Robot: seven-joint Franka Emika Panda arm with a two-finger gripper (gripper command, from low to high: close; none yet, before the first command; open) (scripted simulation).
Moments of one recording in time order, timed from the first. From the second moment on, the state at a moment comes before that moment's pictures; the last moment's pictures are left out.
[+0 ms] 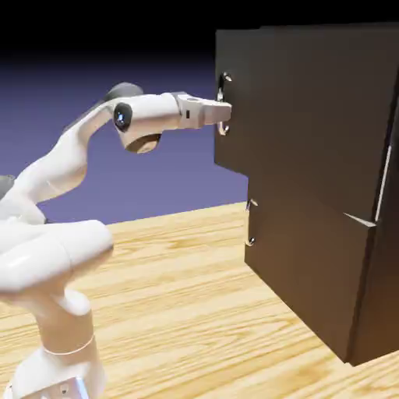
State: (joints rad) arm -1.00 -1.76 0.96 -2.59 2.30 2.23 -0.18
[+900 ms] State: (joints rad) arm -0.83 -1.54 0.03 -2.96 1.61 1.47 -0.64
